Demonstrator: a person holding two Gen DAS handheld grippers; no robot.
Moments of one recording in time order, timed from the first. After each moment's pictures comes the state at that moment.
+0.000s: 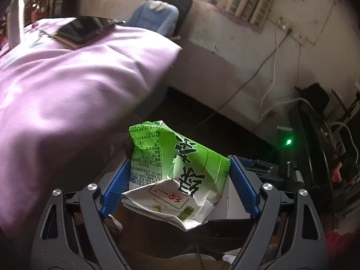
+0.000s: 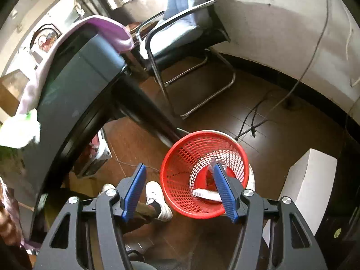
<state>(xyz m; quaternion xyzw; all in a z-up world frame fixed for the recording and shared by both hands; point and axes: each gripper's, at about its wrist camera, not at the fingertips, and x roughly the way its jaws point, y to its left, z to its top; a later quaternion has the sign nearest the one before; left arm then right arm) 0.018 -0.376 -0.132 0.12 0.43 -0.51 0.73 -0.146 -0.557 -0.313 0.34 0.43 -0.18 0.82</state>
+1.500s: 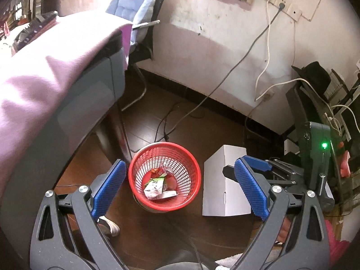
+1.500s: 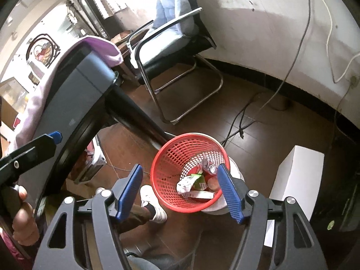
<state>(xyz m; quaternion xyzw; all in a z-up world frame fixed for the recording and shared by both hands) -0.004 -0.443 -0.151 0.16 0.44 -0.53 0.71 -0.180 -0.554 -0.280 0.33 0.42 -0.21 0.82</state>
